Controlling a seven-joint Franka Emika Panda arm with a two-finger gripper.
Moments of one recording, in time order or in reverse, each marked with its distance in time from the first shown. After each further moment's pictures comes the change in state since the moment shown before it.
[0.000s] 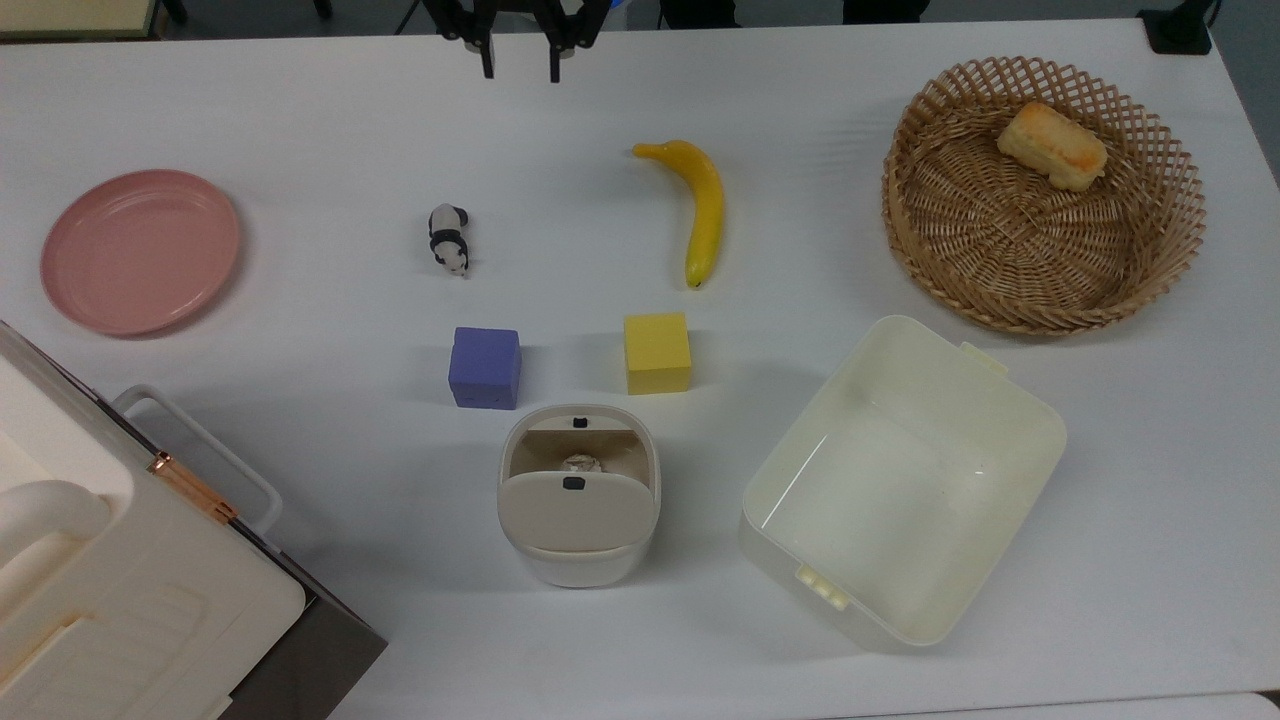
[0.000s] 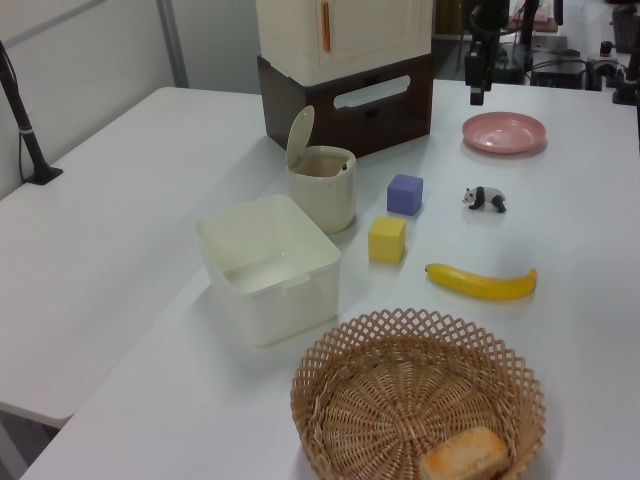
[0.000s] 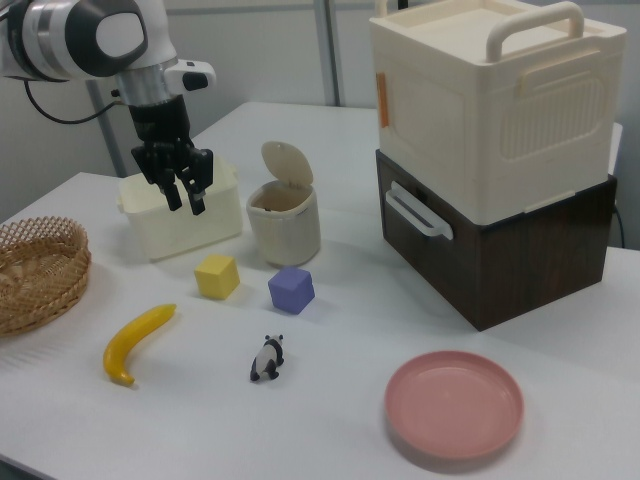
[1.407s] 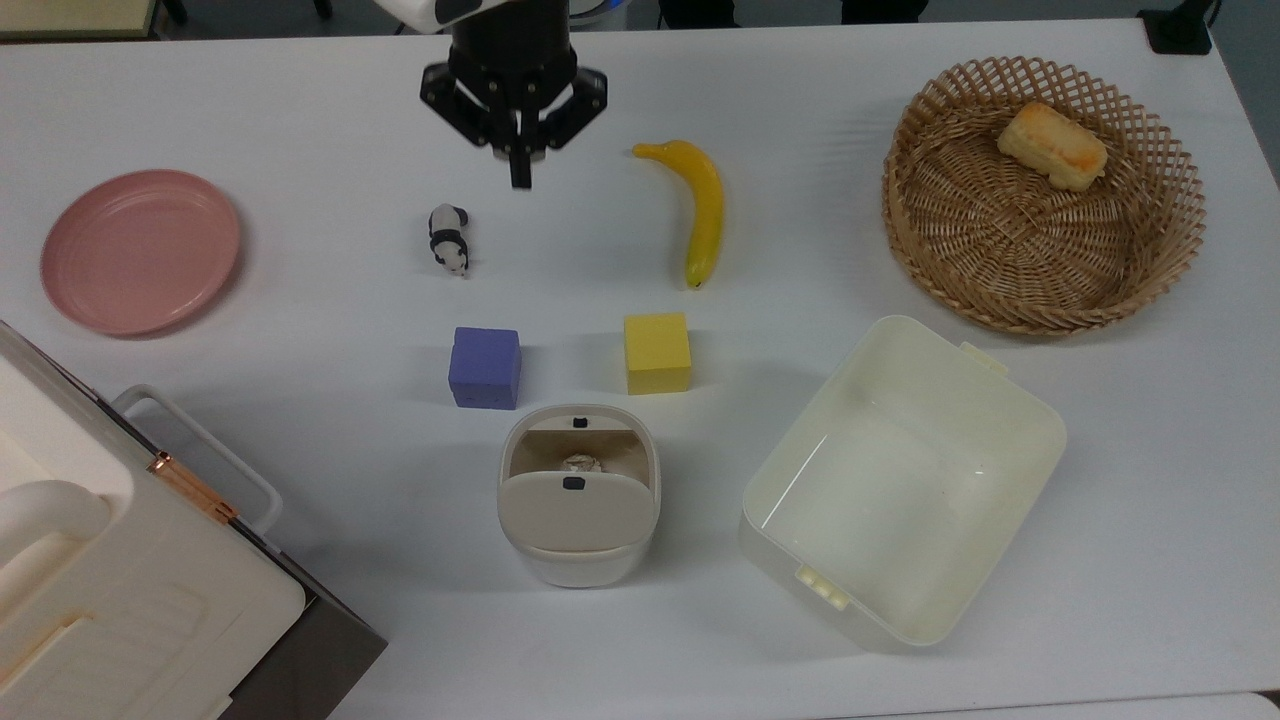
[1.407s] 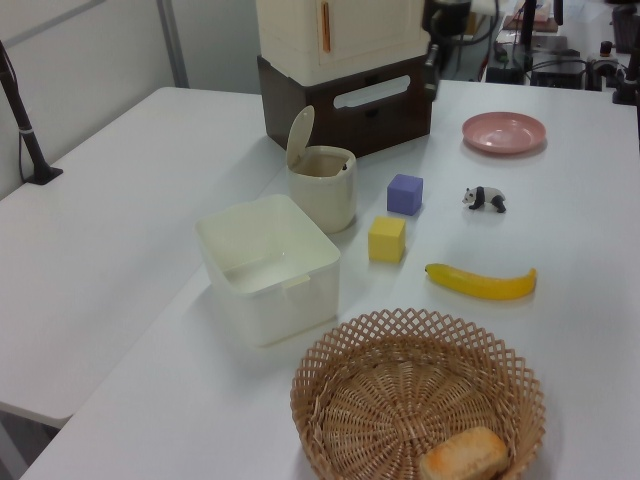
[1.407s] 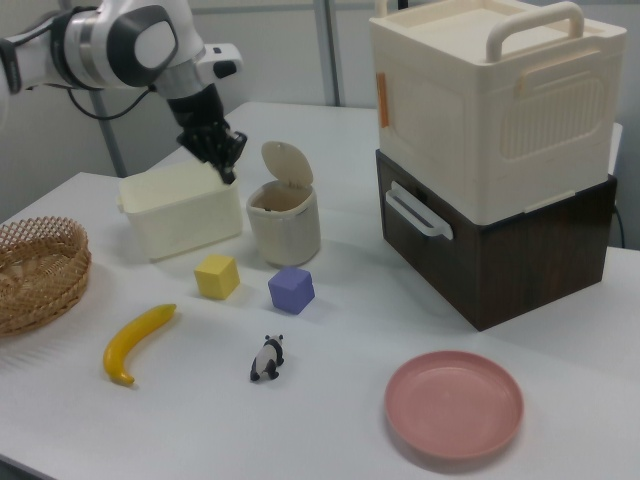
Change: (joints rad) arm -0.003 0.148 0.001 0.114 0.000 0.242 -0.010
